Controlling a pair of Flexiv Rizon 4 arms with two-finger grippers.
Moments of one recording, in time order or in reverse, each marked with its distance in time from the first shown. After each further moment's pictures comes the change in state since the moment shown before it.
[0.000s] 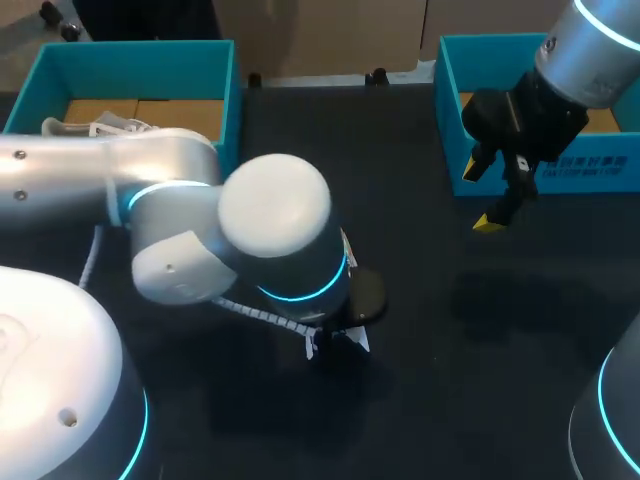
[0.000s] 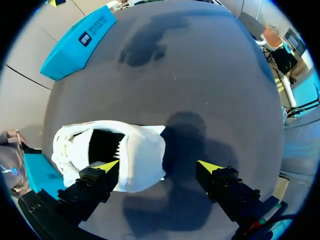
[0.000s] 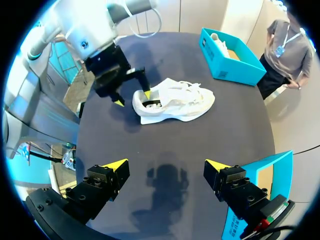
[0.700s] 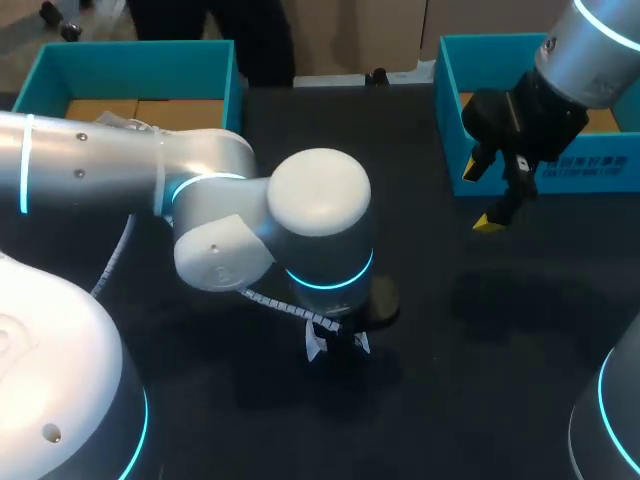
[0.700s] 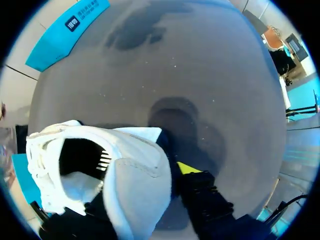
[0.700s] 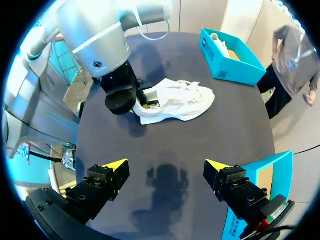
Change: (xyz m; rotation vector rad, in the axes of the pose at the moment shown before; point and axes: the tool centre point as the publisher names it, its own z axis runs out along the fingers) left arm 0.008 -0.005 0.036 -0.086 0.108 -0.021; right arm 0.000 0.000 0.000 0.000 0.000 0.000
